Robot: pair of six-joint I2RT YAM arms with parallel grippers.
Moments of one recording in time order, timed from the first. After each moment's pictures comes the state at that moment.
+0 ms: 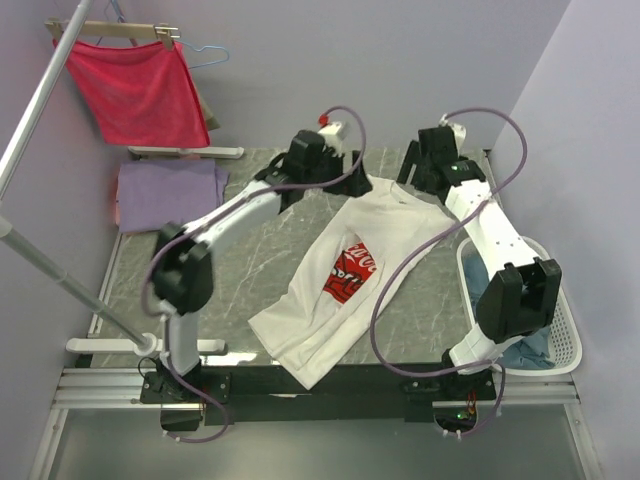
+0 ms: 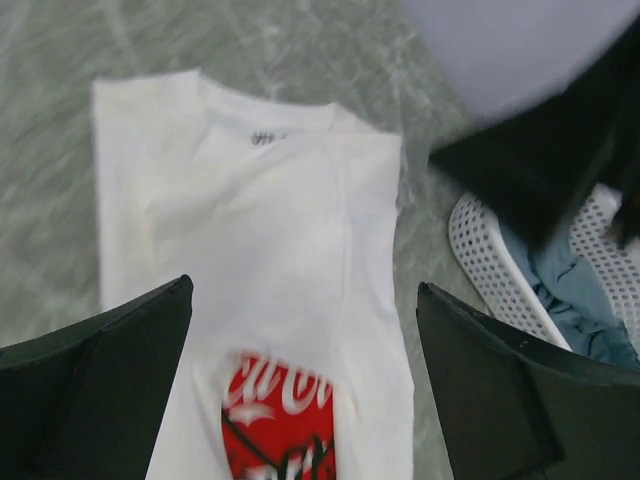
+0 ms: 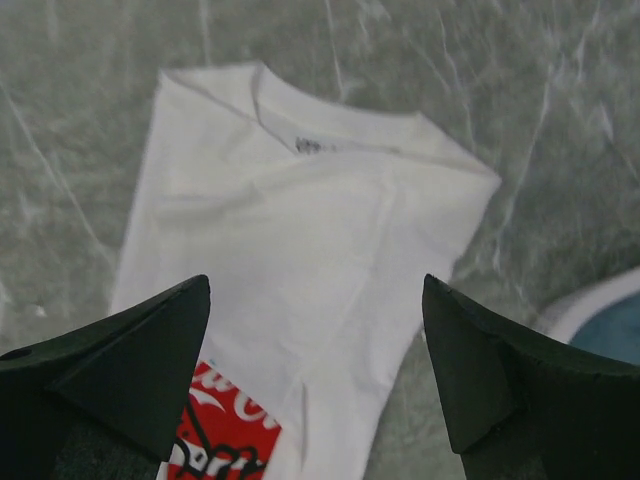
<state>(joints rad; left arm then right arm) -0.65 1.91 1.69 -0.19 0.23 -0.42 0.21 1.61 1.54 -0.66 0.36 0.44</state>
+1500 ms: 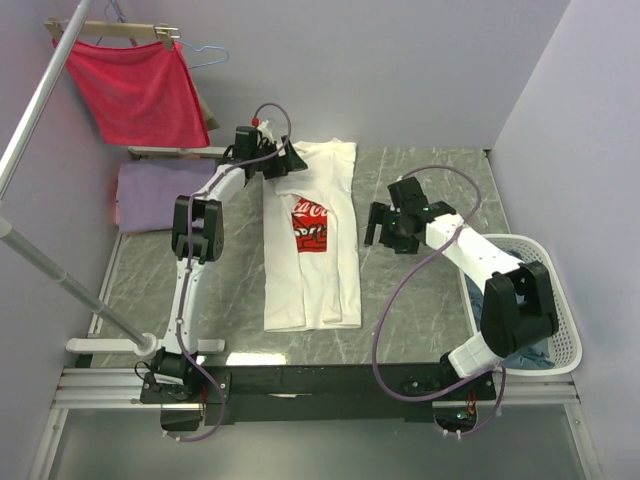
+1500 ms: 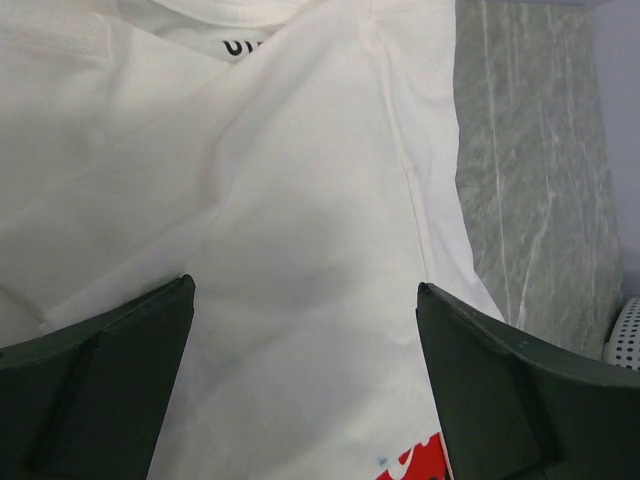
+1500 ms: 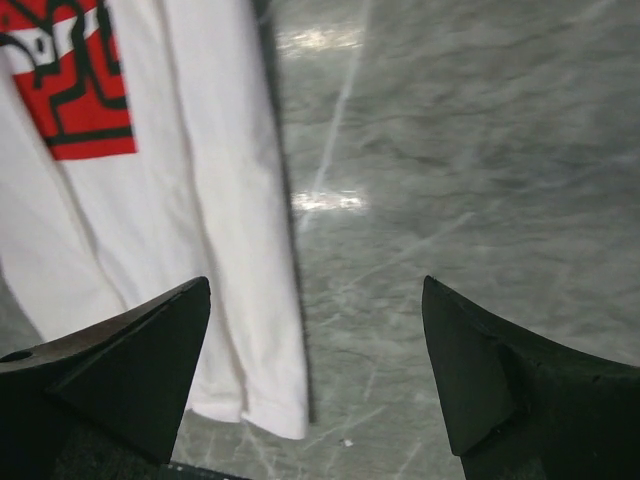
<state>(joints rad) -0.20 2.67 2.29 -0.15 0.58 -0.50 0.34 1.52 1.11 -0.63 0.01 0.52</state>
